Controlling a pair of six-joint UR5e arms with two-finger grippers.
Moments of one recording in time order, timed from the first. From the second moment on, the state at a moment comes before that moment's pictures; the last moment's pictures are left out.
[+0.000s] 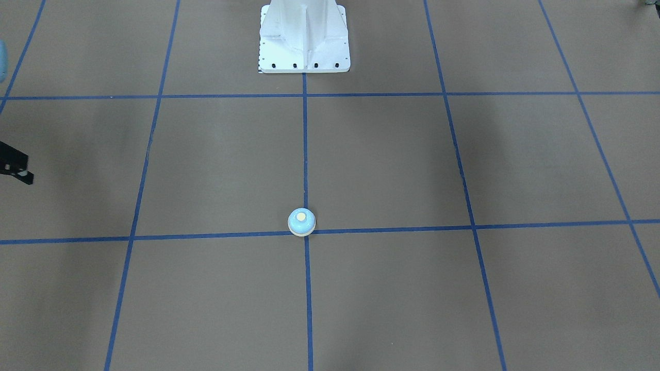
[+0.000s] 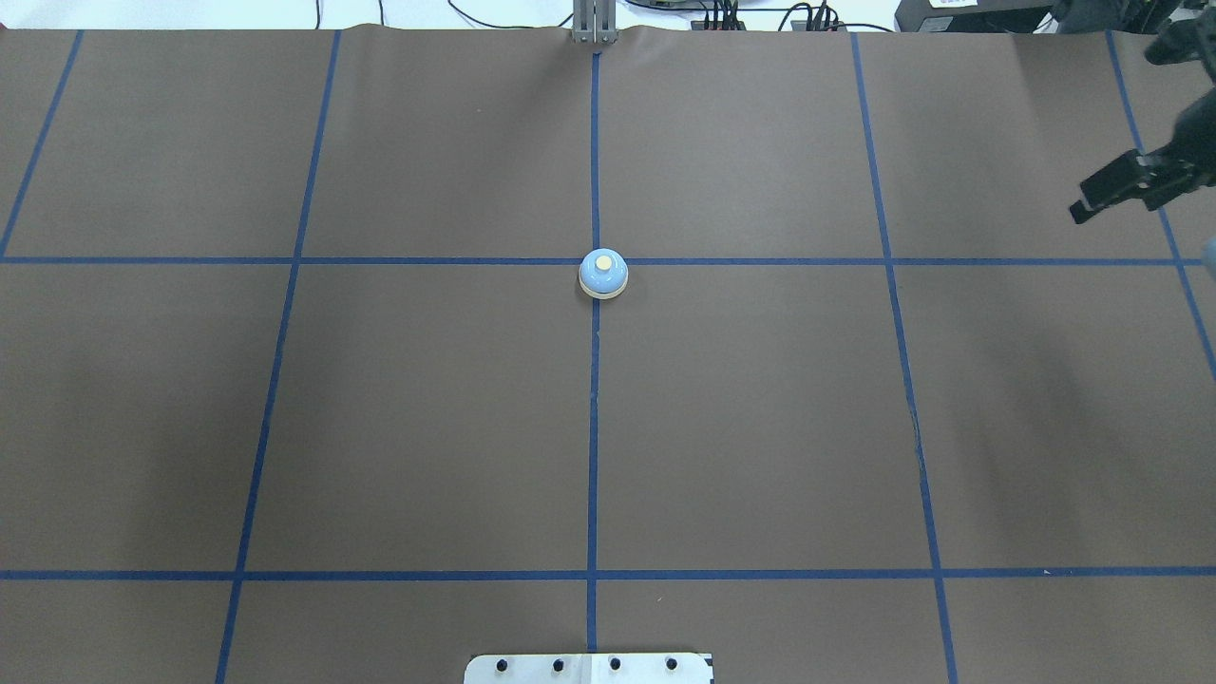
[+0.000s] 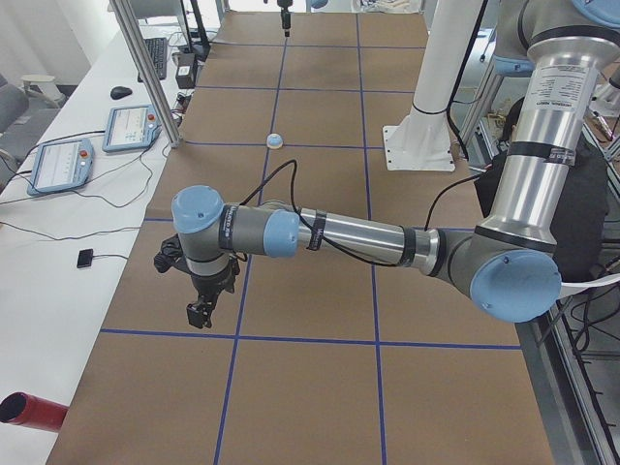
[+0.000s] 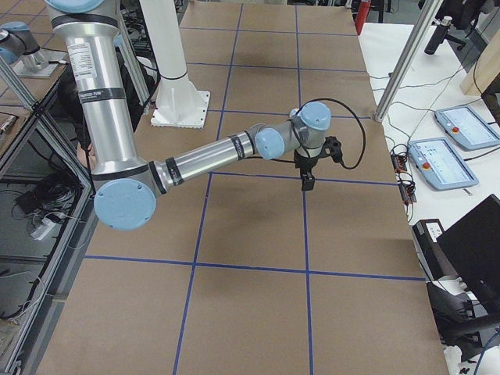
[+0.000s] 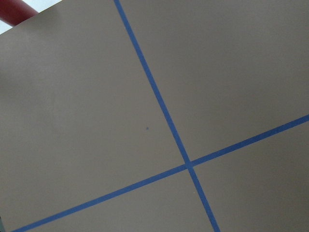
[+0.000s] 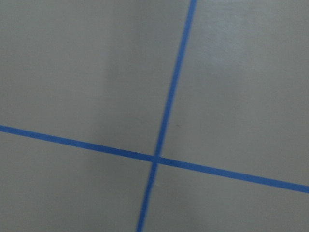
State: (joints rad) left arm -1.62 -1.75 -1.56 -1.46 -2.25 0.32; right arm 1.27 -1.43 1.77 -1.55 2.35 0.23
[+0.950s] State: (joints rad) left arm -1.63 -1.52 -1.75 -1.44 -2.34 0.18; right arm 1.49 -1.72 1.75 -1.55 2.36 -0.04
